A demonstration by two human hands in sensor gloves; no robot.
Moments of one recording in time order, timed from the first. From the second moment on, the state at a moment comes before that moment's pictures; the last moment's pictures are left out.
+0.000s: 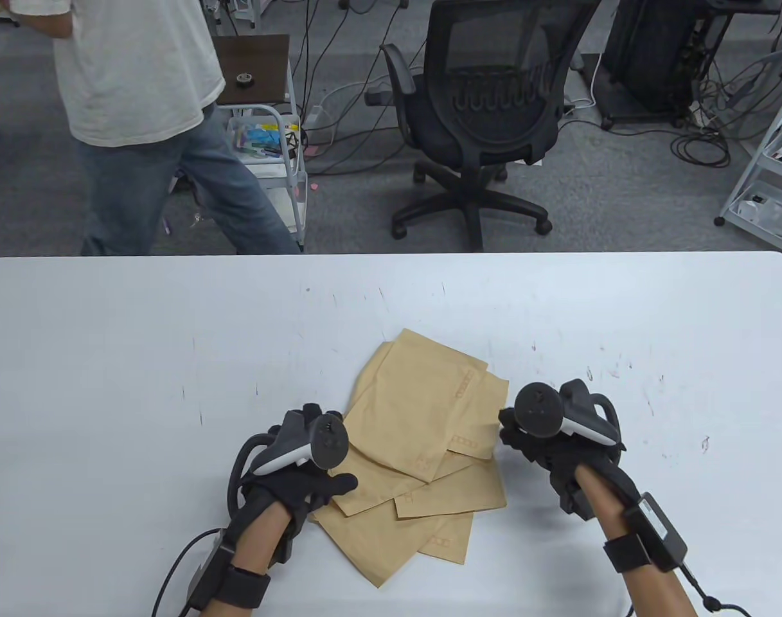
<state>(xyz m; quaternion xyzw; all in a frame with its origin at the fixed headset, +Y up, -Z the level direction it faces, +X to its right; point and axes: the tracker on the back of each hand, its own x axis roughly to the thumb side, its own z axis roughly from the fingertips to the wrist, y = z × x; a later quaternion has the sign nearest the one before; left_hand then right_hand) -0.135 -0.734 -0.330 -0.25 -0.20 0.02 0.95 0.180 -0.708 -0.395 0.15 0.07 0.98 0.05</state>
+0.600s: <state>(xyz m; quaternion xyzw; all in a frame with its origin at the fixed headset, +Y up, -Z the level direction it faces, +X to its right) -0.069 -0.786 -0.300 -0.23 -0.31 -0.13 0.91 0.099 -0.747 -0.411 0.20 0.23 0.95 -0.04</state>
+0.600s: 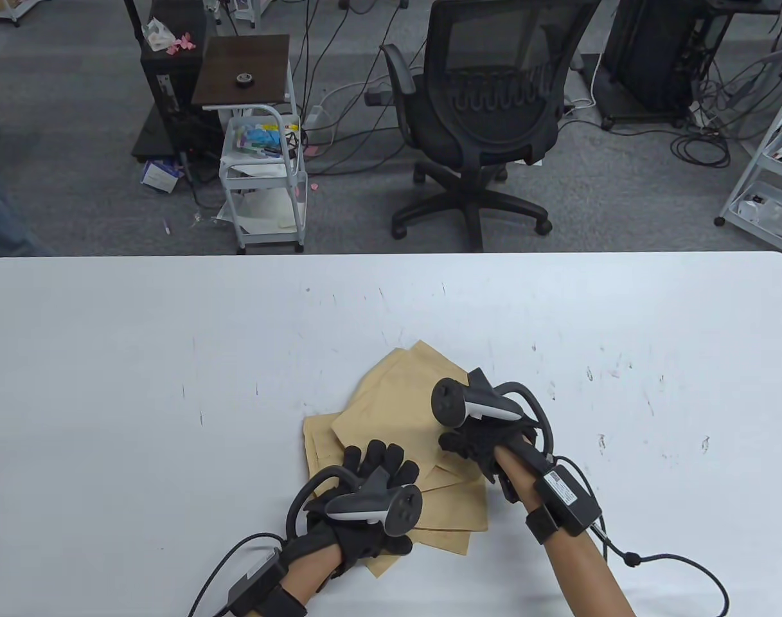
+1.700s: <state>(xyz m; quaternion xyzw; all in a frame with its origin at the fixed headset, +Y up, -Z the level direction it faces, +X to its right) -0.177 -0.761 -0.349 -0.35 -0.10 -0.04 0.93 0.162 -0.740 -0.375 0.21 0.19 0.96 -0.06</state>
